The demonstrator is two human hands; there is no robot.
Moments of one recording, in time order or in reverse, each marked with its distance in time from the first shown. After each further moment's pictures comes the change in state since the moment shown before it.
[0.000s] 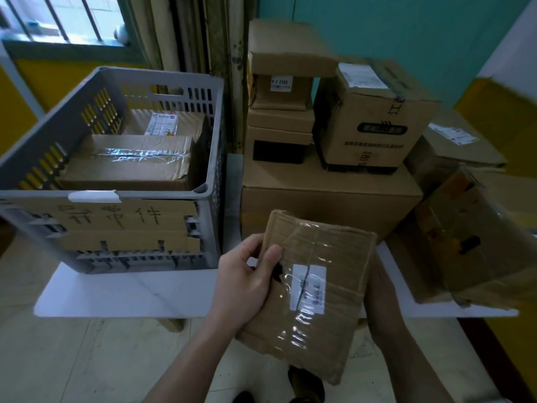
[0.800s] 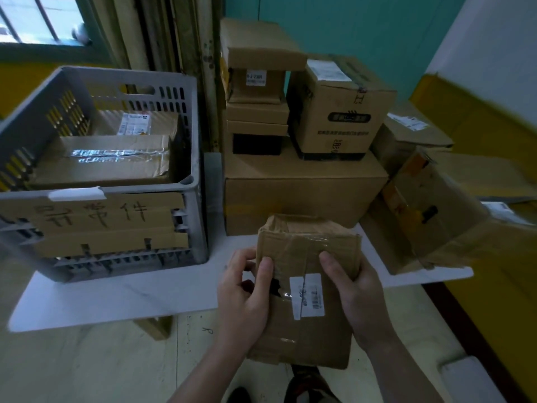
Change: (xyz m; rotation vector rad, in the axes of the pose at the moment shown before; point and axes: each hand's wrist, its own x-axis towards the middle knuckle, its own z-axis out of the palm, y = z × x) left_hand -0.053 -0.004 0.013 -0.064 0.116 0.032; right_hand -0.073 -0.039 0.016 0.116 0.015 -0.012
